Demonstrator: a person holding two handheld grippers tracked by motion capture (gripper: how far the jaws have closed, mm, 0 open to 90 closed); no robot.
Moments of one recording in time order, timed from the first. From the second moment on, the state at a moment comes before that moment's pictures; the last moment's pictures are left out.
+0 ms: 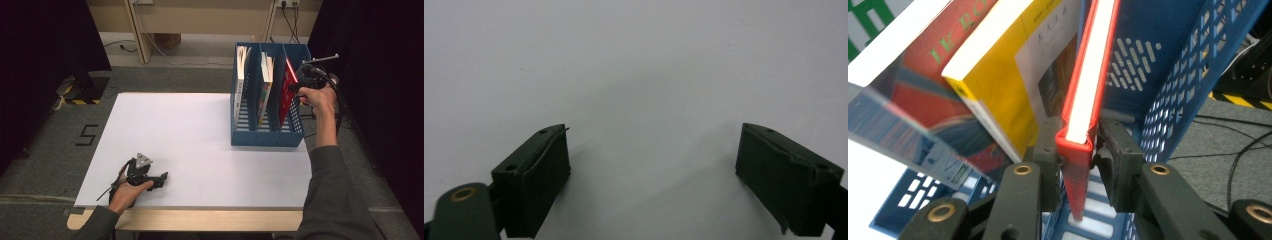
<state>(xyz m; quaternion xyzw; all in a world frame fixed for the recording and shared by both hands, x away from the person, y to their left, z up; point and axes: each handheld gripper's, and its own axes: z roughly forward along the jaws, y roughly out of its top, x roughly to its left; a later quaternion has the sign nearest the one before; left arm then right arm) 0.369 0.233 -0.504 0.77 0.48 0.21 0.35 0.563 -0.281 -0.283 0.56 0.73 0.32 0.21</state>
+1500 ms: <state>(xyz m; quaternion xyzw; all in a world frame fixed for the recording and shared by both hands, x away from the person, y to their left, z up) 0.369 0.233 -0.504 0.77 0.48 0.21 0.35 0.489 -0.291 -0.314 0.53 0.73 0.39 0.16</state>
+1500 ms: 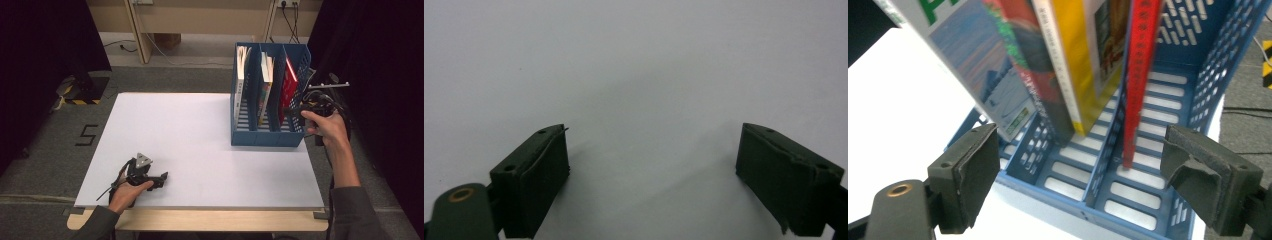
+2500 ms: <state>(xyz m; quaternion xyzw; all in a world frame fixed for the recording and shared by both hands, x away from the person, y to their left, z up) 0.369 0.233 -0.504 0.77 0.48 0.21 0.36 0.439 -0.244 -0.356 0.47 0.77 0.40 0.15</state>
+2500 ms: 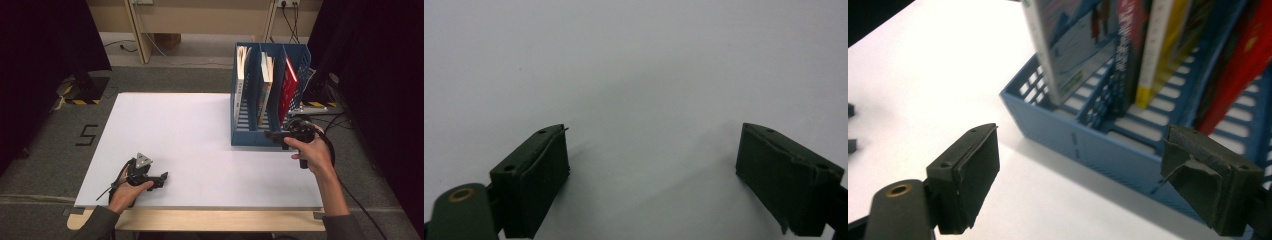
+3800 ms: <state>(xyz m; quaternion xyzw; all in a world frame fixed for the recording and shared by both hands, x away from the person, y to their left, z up) 0.369 0.233 -0.504 0.77 0.48 0.21 0.35 0.395 -0.214 -0.446 0.45 0.80 0.40 0.06</state>
